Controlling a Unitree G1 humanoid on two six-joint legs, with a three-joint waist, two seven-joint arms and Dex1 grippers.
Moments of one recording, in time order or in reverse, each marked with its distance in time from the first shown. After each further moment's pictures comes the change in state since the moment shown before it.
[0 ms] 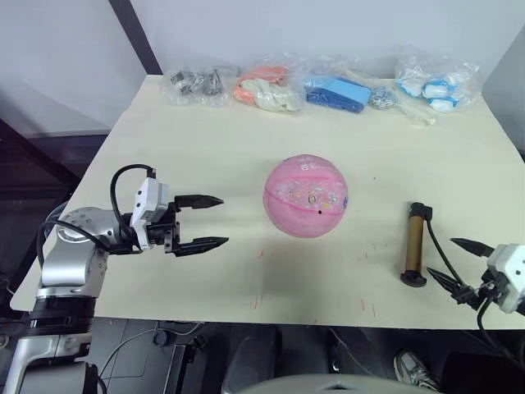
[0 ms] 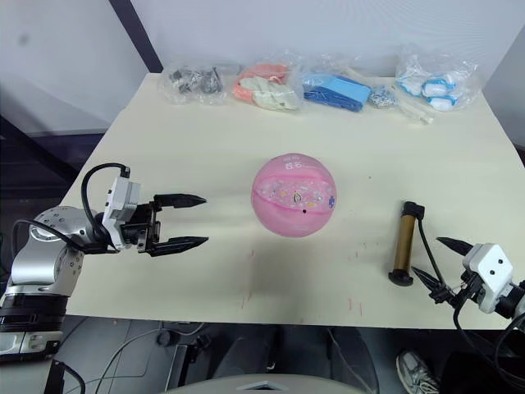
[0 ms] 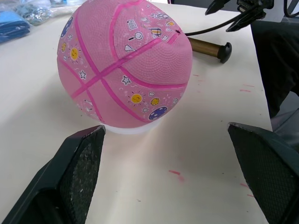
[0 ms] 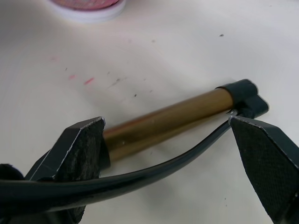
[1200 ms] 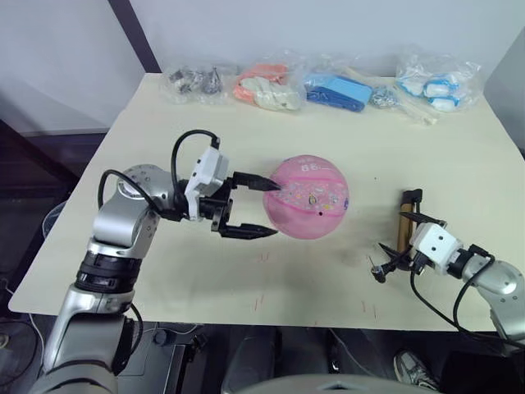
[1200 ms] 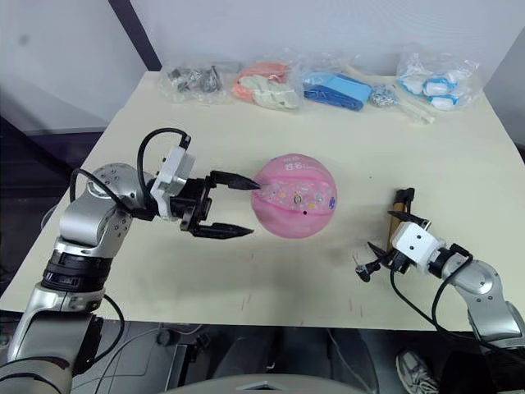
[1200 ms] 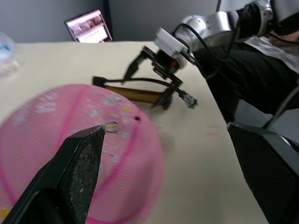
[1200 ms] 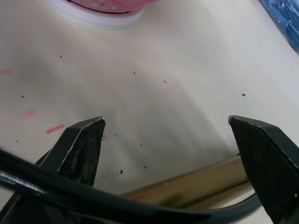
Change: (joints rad) left arm -0.277 -0.091 -0.215 -0.174 -0.025 0.212 -0.026; right arm -0.283 0.061 0.321 0.025 -0.325 -0.071 -0.269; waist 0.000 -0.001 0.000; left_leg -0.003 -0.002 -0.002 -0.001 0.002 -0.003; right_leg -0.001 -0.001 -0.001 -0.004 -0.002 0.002
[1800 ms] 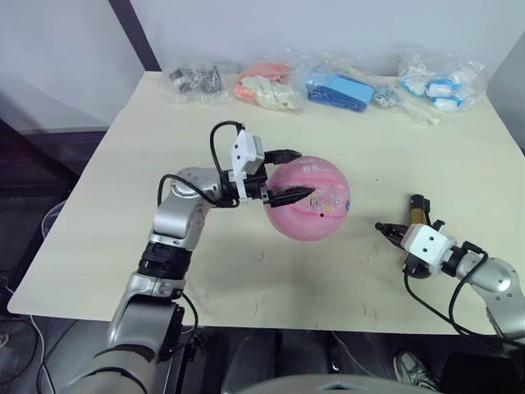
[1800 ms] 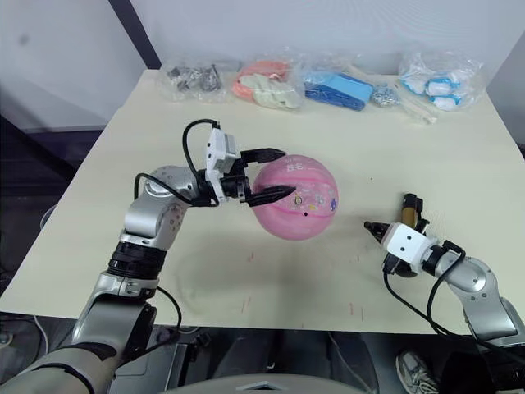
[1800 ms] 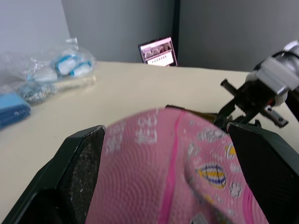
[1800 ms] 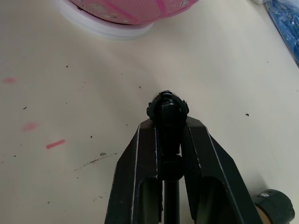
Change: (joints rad) left arm -0.145 -0.275 -0.014 0.207 0.112 -0.106 0.317; right arm -0.030 -0.012 0.046 -0.050 -0.085 0.023 -0.014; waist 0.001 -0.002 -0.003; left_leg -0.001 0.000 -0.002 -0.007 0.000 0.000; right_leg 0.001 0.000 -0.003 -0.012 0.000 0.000
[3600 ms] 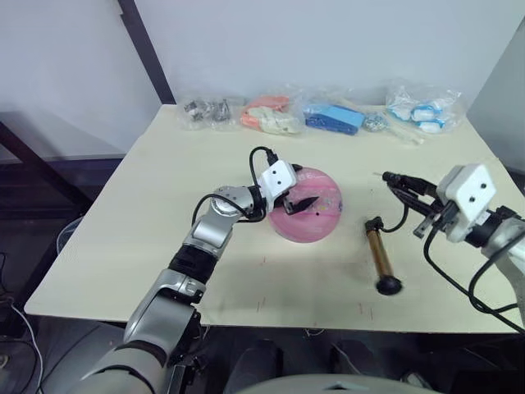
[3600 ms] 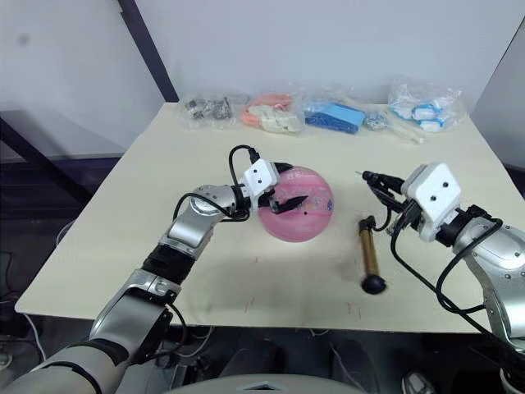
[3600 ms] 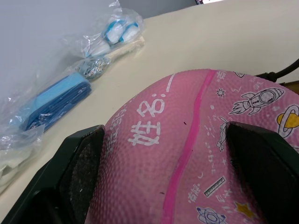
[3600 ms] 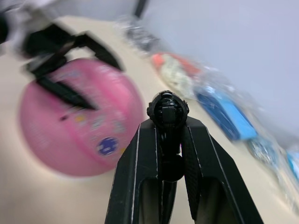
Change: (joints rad) left arm 0.029 -0.103 -0.218 0.275 0.356 -0.281 0.370; right arm -0.117 0.049 -0.255 -0.524 0.392 0.668 -0.068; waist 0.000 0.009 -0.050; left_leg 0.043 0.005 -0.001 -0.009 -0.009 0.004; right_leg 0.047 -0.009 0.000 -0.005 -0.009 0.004
